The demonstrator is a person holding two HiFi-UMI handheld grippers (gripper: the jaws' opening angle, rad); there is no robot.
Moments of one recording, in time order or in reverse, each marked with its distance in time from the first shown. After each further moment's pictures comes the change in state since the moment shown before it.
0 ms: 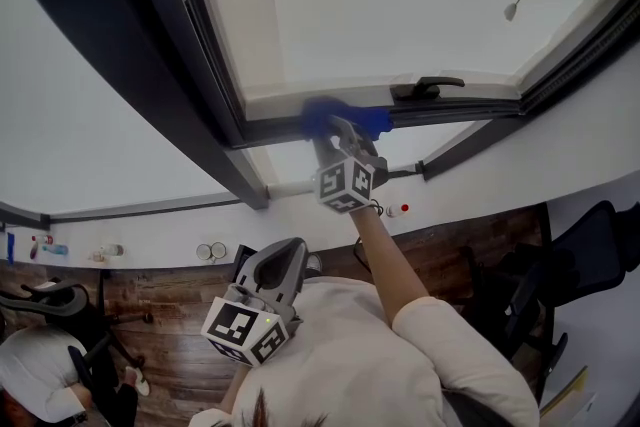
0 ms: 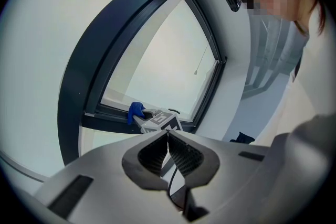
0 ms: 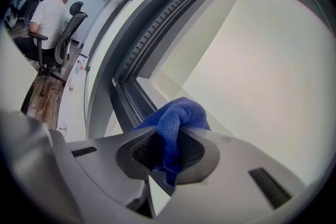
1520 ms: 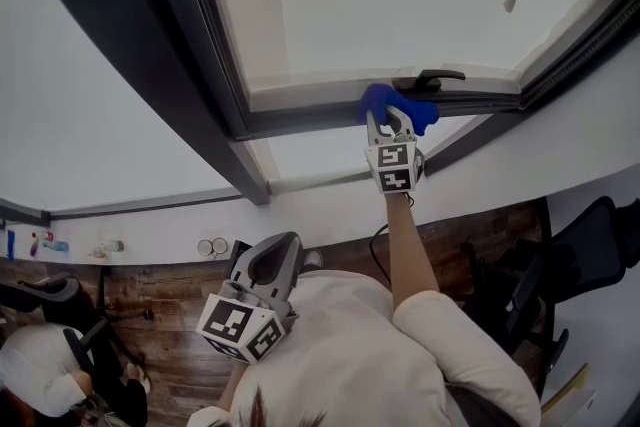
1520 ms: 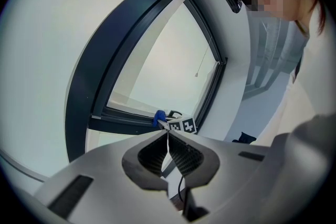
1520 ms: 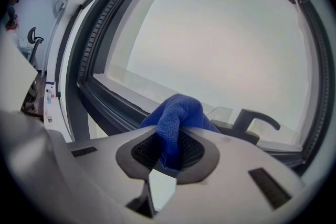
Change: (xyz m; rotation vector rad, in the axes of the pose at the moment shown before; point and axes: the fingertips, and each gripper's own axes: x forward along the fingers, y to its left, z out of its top) left arm -0.016 0.006 0.002 0.012 -0.021 0.024; right arm -0.038 -0.082 -0.086 0.391 0.069 -0.185
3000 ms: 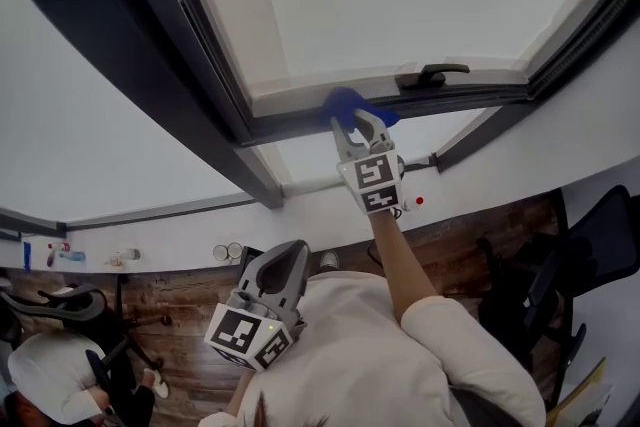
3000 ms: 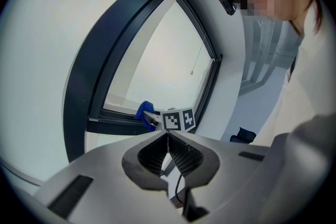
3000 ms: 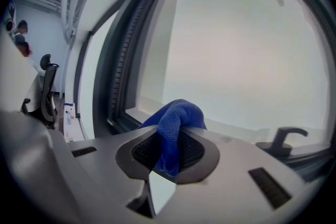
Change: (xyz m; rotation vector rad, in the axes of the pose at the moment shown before) left arm -0.003 -0.010 0.000 0.052 0.016 -0.015; right arm -0.025 0.079 0.073 0.090 -0.152 0.195
